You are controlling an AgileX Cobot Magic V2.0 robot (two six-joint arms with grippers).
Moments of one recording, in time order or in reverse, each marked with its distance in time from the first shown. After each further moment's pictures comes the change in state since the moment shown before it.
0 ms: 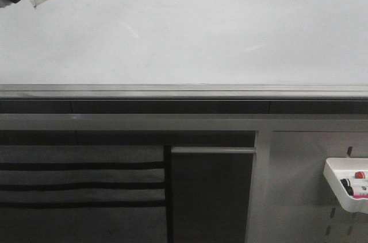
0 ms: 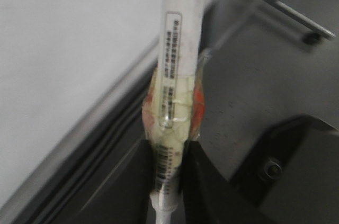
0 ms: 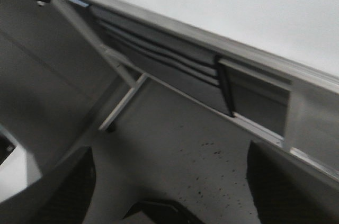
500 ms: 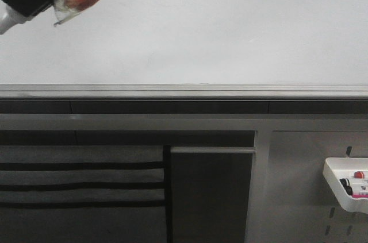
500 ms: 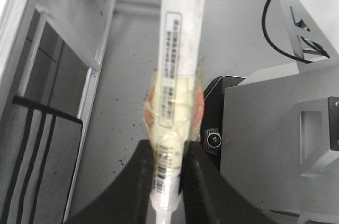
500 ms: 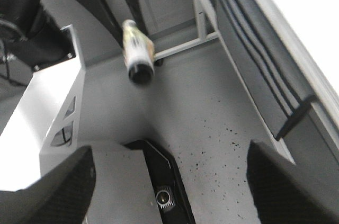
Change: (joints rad) left arm -0.188 -0.004 0.000 -0.135 0.167 0.233; right arm 0.330 0.398 -0.349 -0.038 0.134 -0.286
